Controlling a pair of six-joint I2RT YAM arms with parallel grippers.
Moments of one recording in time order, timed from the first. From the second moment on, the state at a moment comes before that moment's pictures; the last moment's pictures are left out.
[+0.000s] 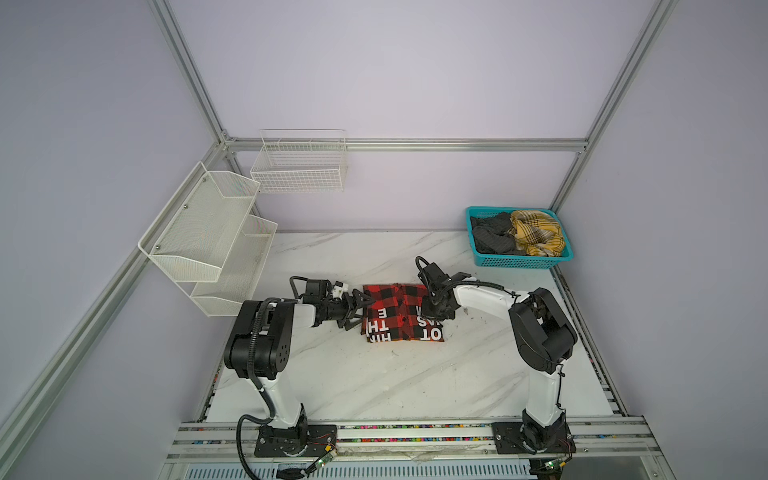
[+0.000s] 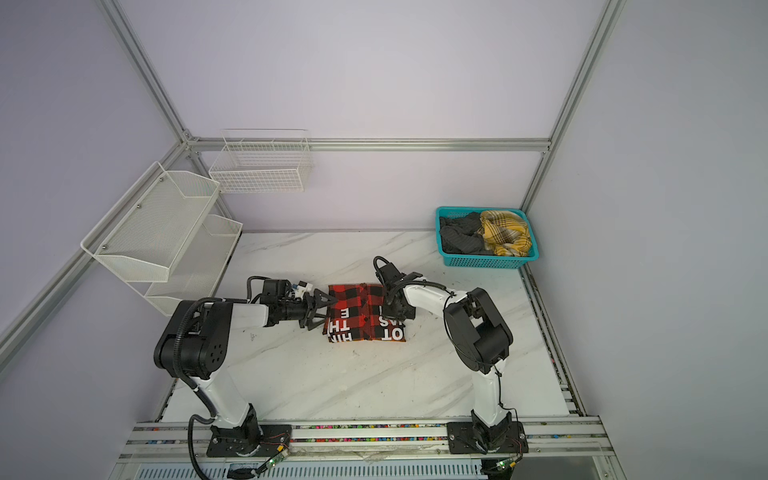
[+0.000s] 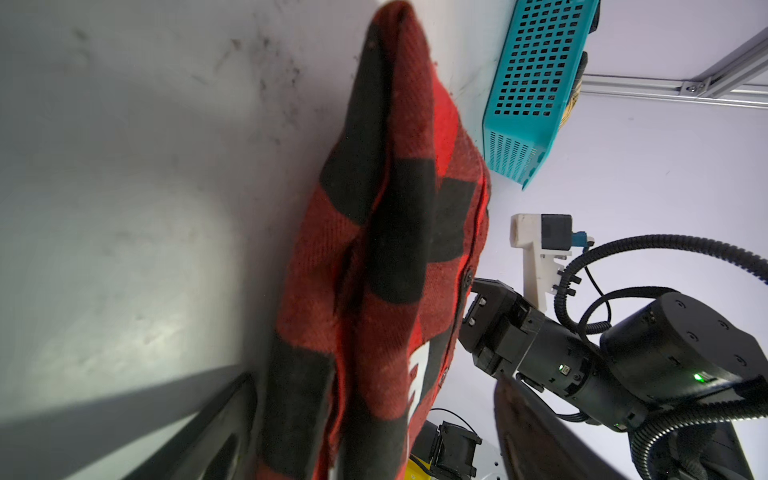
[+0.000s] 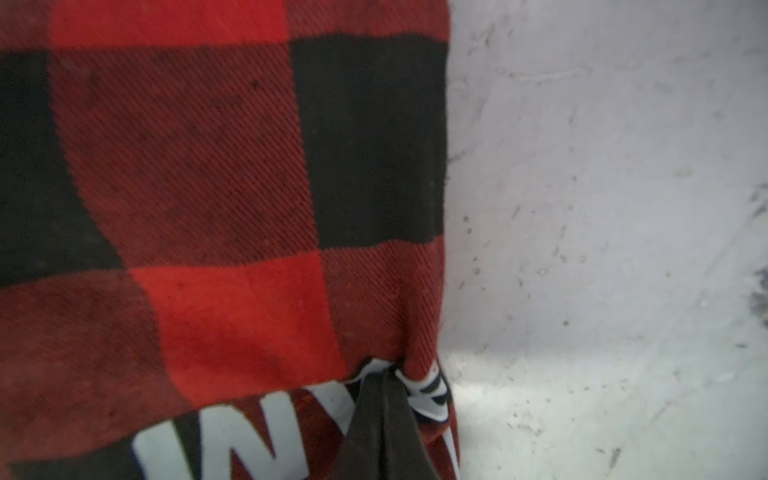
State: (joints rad) left arm -0.07 1.82 0.79 0.13 0.92 -0.85; right arm 0.62 1.96 1.35 -0.68 0.03 0.71
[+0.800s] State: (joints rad) left arm -0.19 1.93 0.79 0.33 0.90 -1.03; right arm 0.62 1.96 1.34 -0.67 0.00 0.71
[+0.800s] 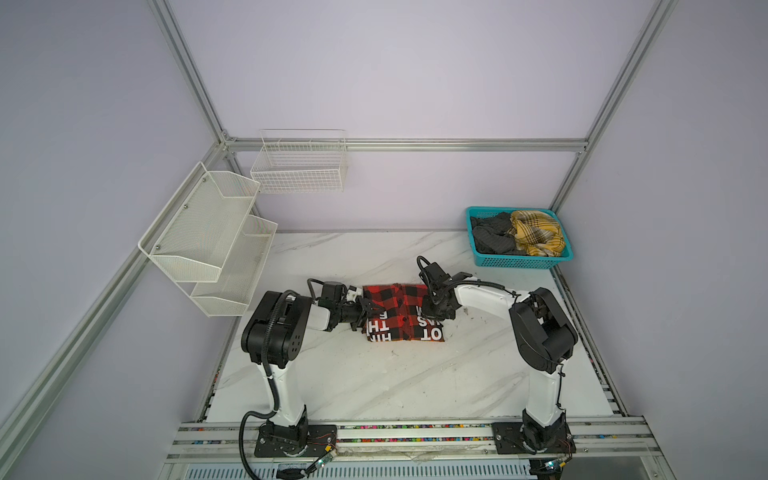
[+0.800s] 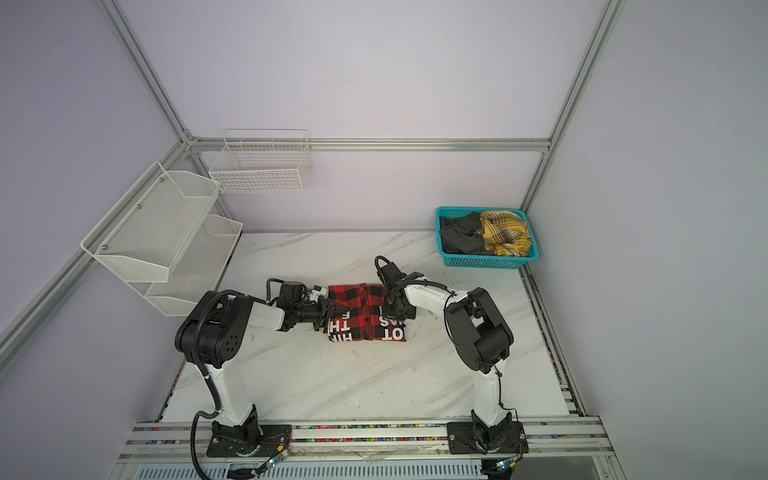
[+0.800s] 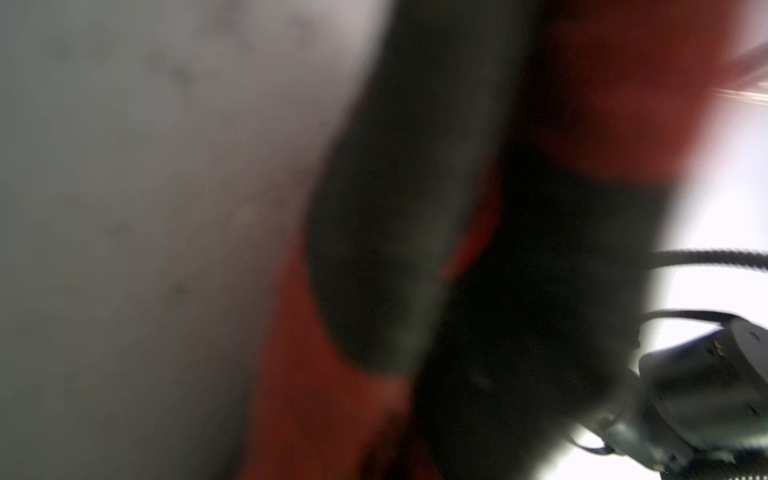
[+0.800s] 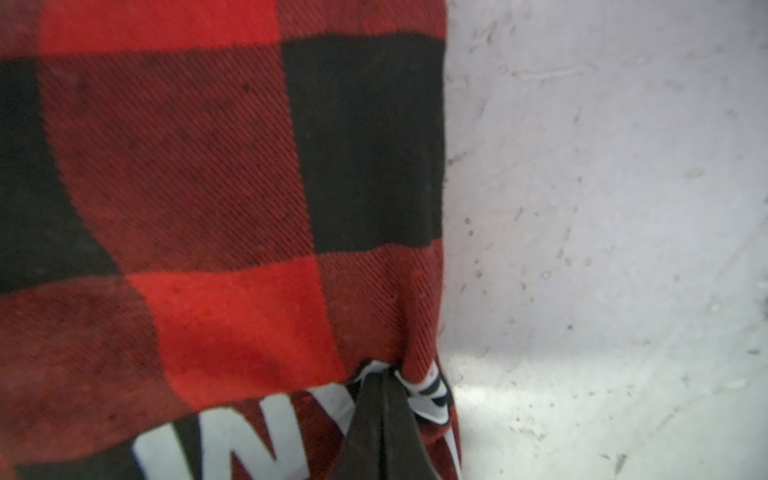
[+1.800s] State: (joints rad) left arm -0.04 1.68 1.63 -1.12 0.05 -0.39; right arm 0.55 1.78 1.48 -0.75 -0.01 0.72
